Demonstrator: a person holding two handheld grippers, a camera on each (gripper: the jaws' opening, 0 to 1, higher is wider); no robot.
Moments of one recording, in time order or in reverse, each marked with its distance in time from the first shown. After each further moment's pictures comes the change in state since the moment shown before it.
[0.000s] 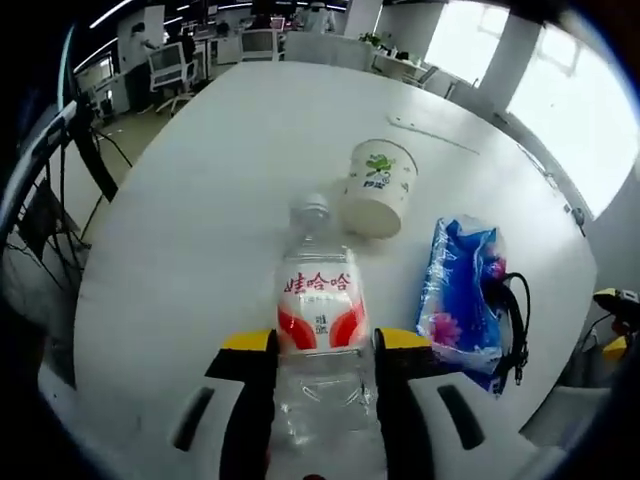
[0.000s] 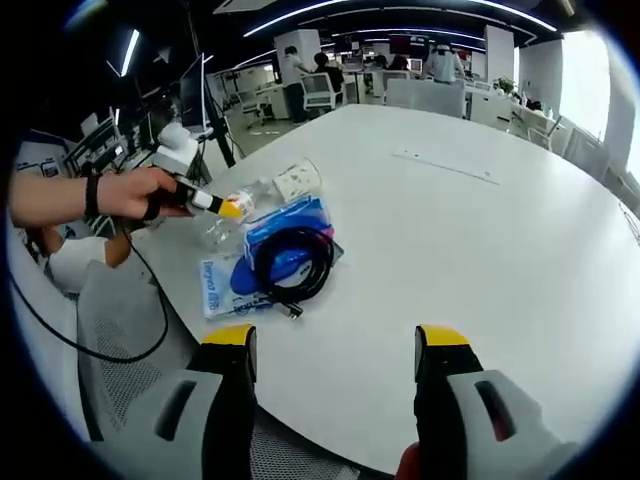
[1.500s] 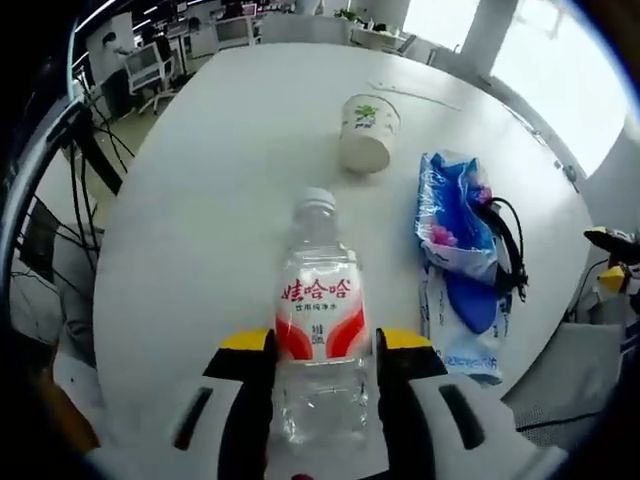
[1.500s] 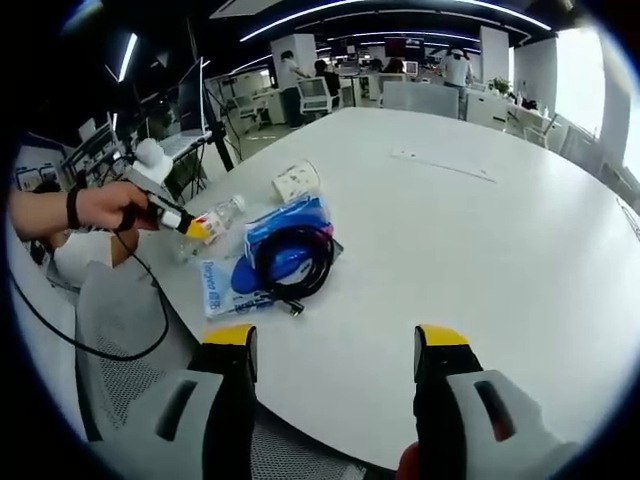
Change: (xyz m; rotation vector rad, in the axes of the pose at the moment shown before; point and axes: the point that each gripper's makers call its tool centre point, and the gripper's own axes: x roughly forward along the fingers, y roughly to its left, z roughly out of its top) left arm -0.030 0.017 -0.049 0.084 0.126 -0.017; right arm -0.003 0.002 -0.007 0.019 -0.017 -0.009
